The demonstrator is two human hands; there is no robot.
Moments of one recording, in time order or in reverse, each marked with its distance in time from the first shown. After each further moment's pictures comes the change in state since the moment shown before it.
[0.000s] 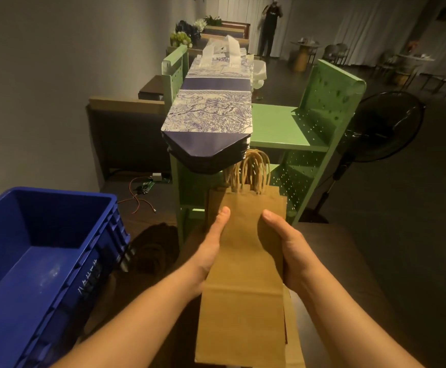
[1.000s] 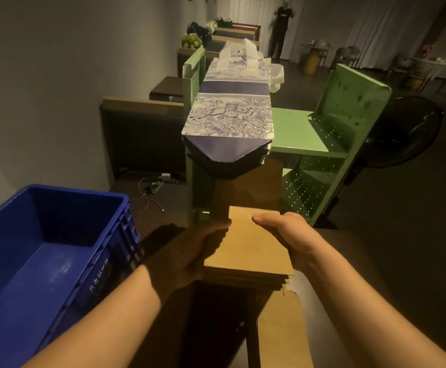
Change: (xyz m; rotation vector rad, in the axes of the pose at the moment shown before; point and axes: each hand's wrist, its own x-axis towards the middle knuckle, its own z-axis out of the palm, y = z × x) left_hand -0.010 0.031 -0.051 0.005 0.058 -0.148; right_hand 0.022 -0.043 0.022 -0.284 0.023 0.150
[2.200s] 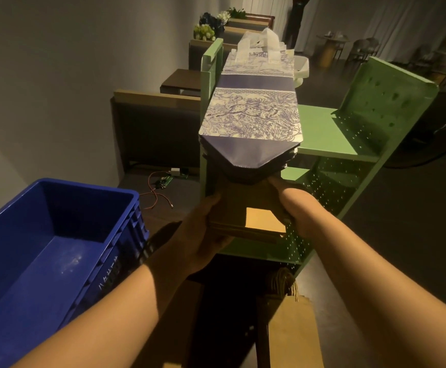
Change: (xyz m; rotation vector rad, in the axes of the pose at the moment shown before) left_hand 0.056 0.007 -0.026 -0.408 -0.045 0.262; right_hand 0.055 -0.046 0.027 -0.209 0.165 -0.047
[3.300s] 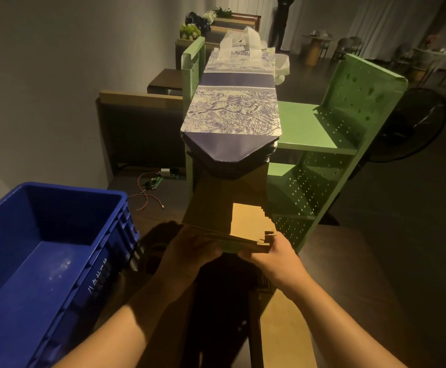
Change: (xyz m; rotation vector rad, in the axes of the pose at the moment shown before) left_hand -0.018 -0.048 -0.037 0.820 -0.036 0.402; right_hand -0.039 0.110 0.013 -0.081 -0.134 -0.242
